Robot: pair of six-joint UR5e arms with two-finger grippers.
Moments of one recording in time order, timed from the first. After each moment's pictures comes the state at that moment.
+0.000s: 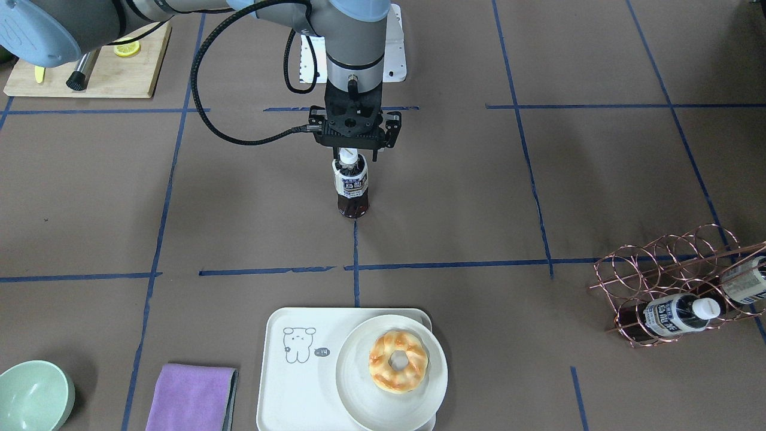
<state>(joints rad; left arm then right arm) -1.51 -1.63 -1.75 -1.39 -2.20 0.21 0.56 -0.60 1.64 -1.91 1.86 1.25</state>
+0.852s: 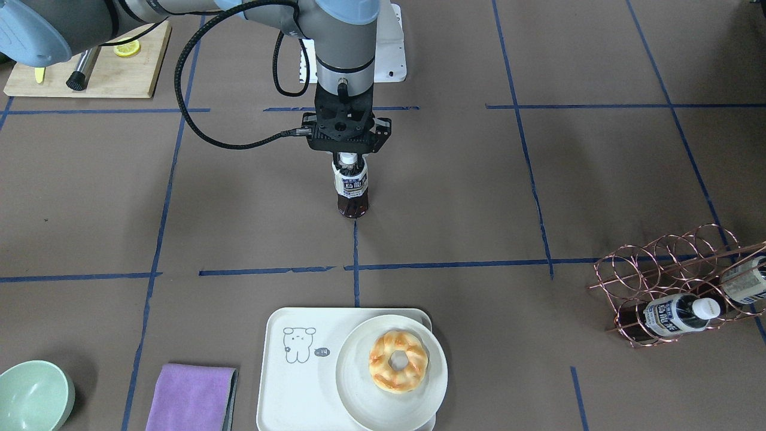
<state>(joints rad) -1.51 -1.63 -1.75 -1.39 -2.20 0.21 0.58 -0.61 1.65 -1.91 1.87 1.24</state>
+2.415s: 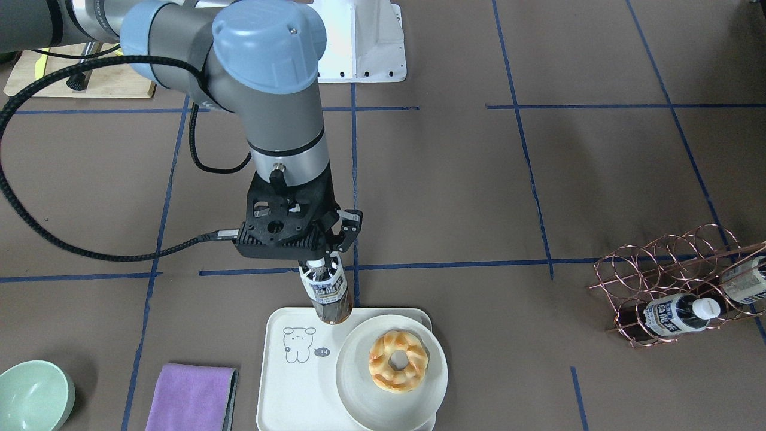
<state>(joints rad) -1.60 -1.59 -1.65 -1.43 -2.32 0.28 0.86 -0.51 1.35 -1.63 1.91 1.08</state>
